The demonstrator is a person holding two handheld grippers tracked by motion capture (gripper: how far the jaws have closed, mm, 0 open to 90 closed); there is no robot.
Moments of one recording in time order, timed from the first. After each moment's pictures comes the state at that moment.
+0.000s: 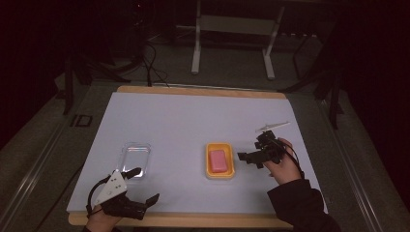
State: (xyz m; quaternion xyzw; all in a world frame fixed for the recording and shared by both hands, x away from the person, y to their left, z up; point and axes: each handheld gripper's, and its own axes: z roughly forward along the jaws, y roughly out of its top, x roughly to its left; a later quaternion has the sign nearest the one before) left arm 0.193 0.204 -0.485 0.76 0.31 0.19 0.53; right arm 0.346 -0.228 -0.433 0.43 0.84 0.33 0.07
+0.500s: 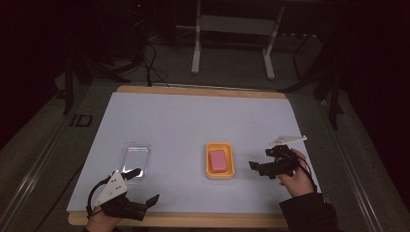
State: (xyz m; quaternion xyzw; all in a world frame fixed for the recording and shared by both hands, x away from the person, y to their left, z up) left arm 0.191 0.204 -0.486 0.77 0.31 0.19 0.53; right arm 0.317 -0.265 -0.449 0.41 0.83 0.36 0.11
